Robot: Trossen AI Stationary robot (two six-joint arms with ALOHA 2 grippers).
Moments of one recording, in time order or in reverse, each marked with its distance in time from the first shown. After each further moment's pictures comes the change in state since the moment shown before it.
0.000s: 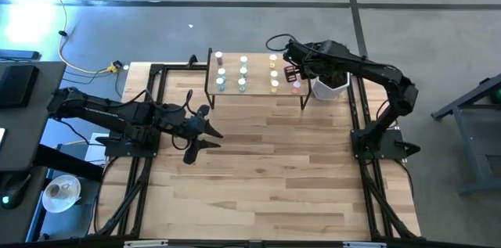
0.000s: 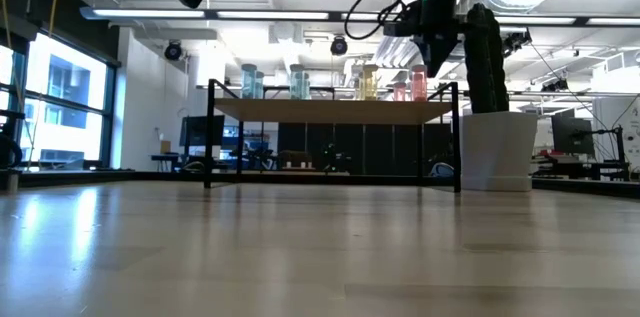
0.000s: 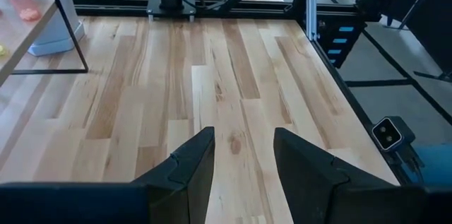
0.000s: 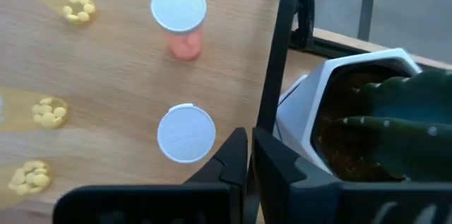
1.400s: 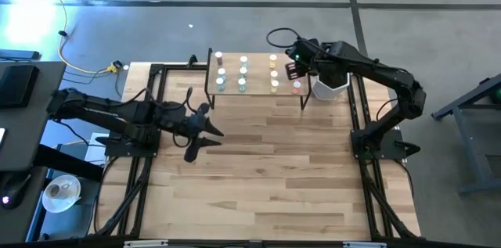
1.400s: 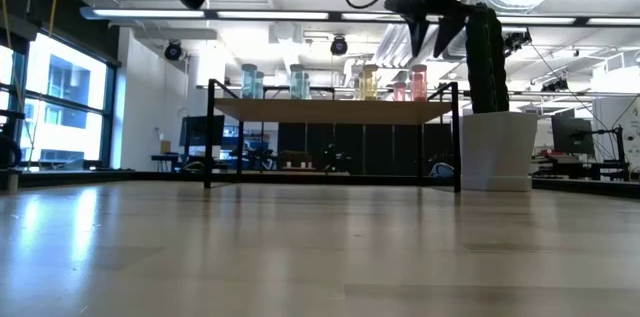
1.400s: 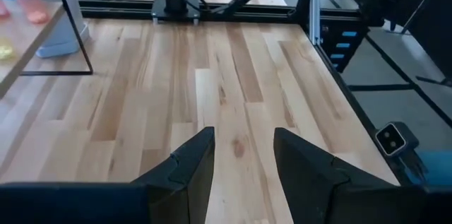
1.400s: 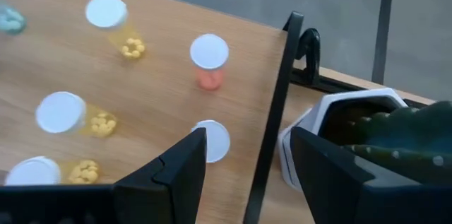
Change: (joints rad) left arm 0.031 -0.001 0.000 0.009 0.013 -0.001; right arm 0.035 -0.087 0.005 0.071 0.054 -0.066
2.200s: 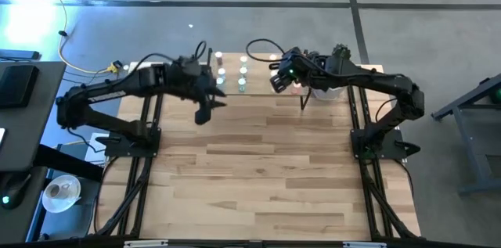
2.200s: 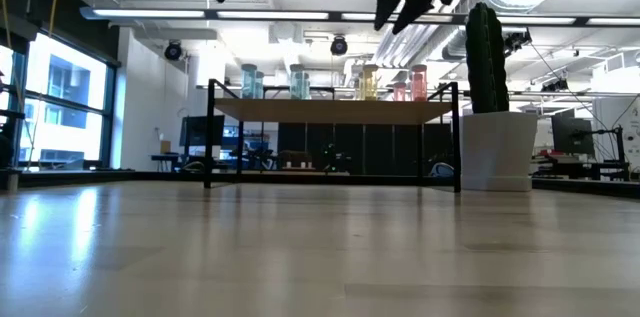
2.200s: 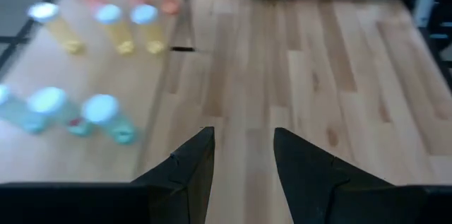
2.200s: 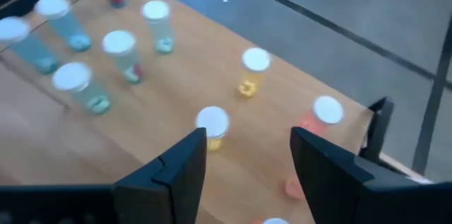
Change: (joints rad) left arm 0.382 0.208 0.444 -0.451 0.104 0.216; right arm 0.190 0.000 0.000 0.254 0.081 -0.228
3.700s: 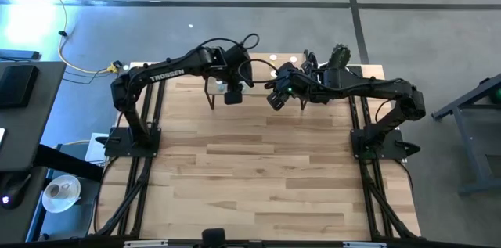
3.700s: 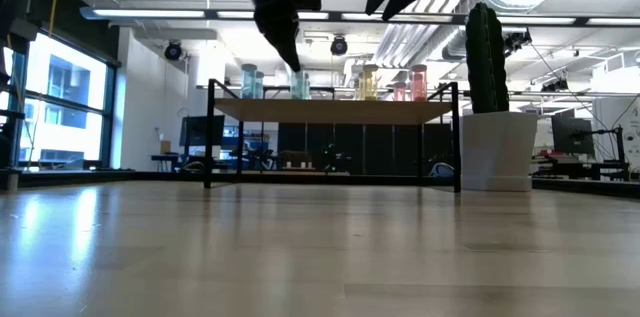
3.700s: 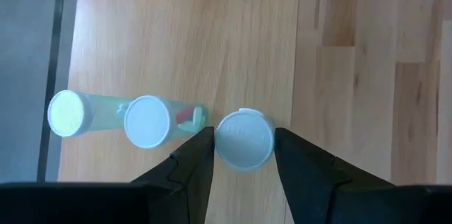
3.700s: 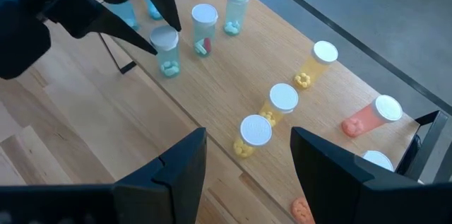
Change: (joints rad) left arm 0.125 0.594 0.501 -0.320 -0.262 0.267; right arm 0.155 0.000 0.000 0.001 -0.001 -0.052
